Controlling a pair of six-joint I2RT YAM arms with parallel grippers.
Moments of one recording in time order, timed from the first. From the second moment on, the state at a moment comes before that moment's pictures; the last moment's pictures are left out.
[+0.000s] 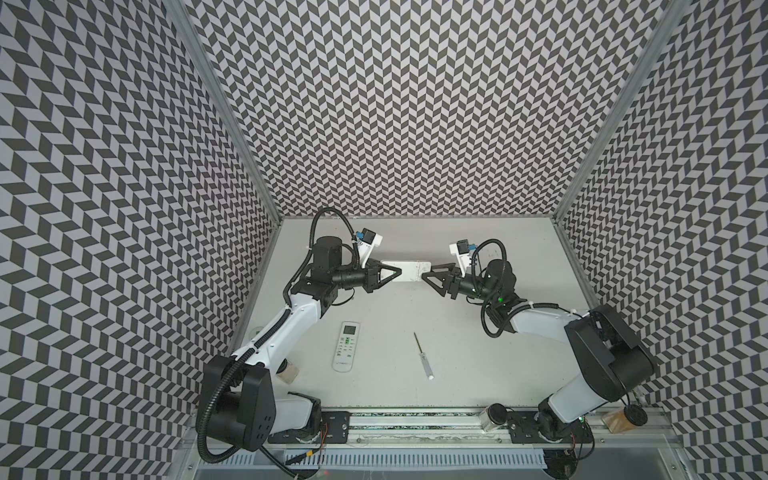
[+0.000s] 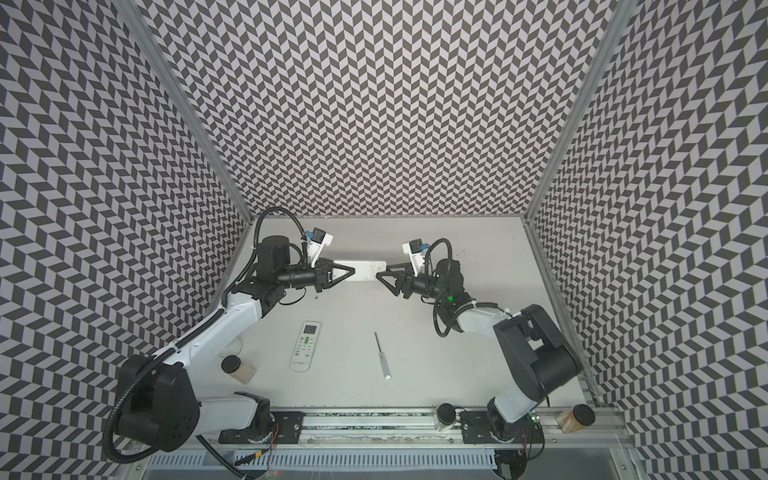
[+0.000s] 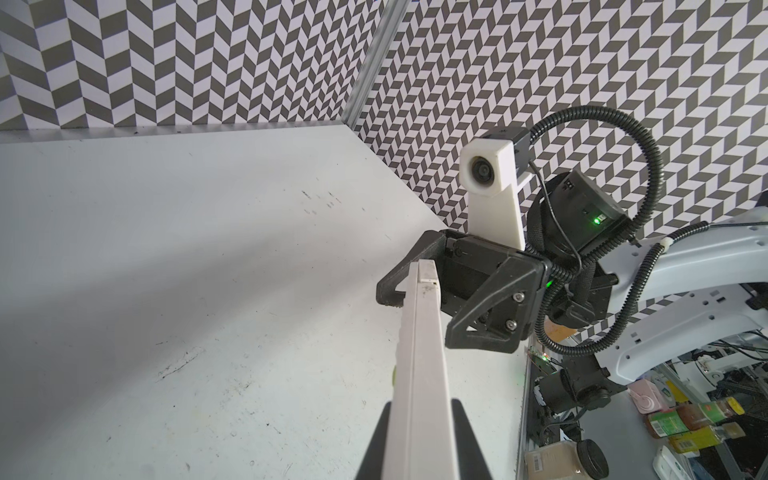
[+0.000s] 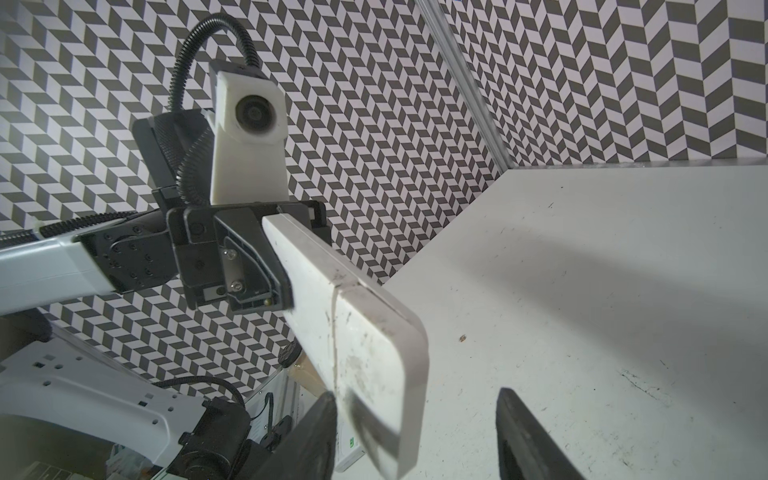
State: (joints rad) left arm -0.26 1.32 0.93 -0.02 0.96 -0.23; right arm 0.48 1.62 0.72 0.88 -0.74 0.63
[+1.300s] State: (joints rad) left arm -0.27 1.31 0.91 -0.02 0.85 -0.24; right arm 0.53 1.61 0.76 0.77 -0.67 0.60
